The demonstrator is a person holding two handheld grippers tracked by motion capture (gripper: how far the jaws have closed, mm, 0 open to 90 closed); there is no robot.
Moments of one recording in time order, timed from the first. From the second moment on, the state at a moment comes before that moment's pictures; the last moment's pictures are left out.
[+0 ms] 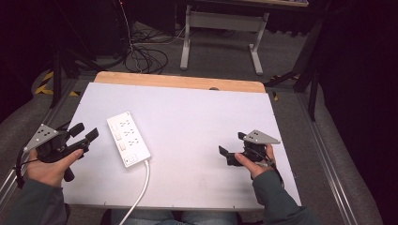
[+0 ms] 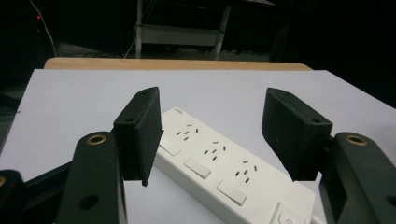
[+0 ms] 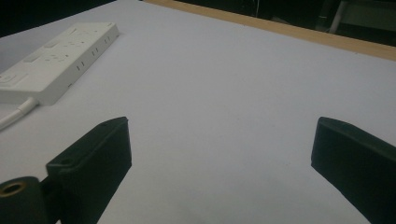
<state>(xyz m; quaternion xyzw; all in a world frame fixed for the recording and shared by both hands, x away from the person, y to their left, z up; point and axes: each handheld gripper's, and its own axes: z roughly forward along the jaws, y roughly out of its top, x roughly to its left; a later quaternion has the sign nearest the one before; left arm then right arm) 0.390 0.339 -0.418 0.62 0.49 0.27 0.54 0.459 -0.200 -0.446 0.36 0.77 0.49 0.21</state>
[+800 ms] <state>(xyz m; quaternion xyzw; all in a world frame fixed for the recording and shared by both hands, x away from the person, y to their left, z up) 0.392 0.337 -0.417 0.62 0.49 0.27 0.55 0.459 -0.200 -0.447 0.36 0.77 0.49 0.20</state>
